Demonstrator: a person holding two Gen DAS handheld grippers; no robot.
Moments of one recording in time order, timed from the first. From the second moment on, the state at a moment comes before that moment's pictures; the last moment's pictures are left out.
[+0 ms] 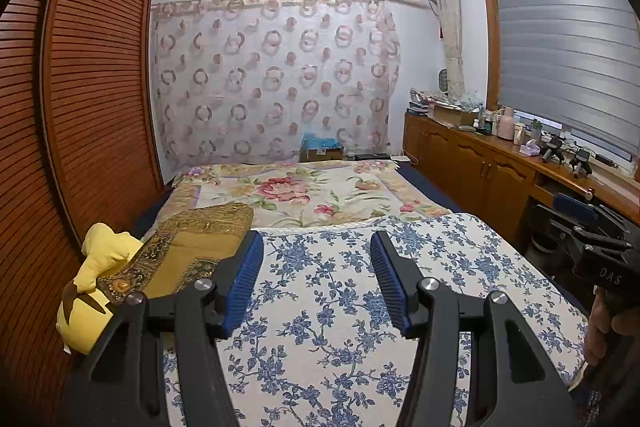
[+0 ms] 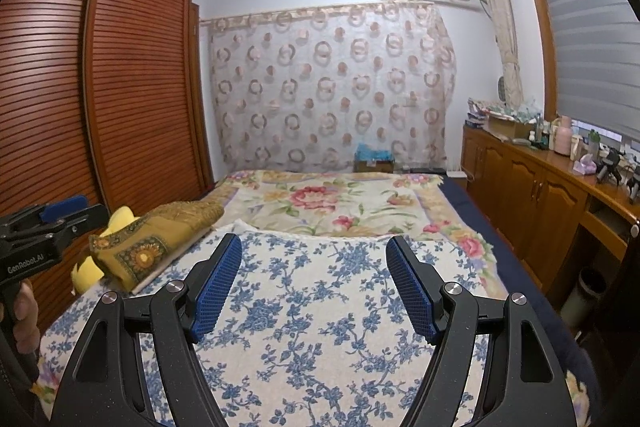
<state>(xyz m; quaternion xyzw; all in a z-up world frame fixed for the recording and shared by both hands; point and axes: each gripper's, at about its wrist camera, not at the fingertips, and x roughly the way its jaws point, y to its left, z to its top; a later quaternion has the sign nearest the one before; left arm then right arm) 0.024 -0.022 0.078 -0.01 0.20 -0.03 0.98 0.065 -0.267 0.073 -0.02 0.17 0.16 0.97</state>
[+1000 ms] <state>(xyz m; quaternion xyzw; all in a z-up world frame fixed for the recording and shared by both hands) 0.025 -0.013 0.080 -0.01 0.19 -0.02 0.98 0.066 -0.268 0.071 -0.02 0.17 0.16 0.97</state>
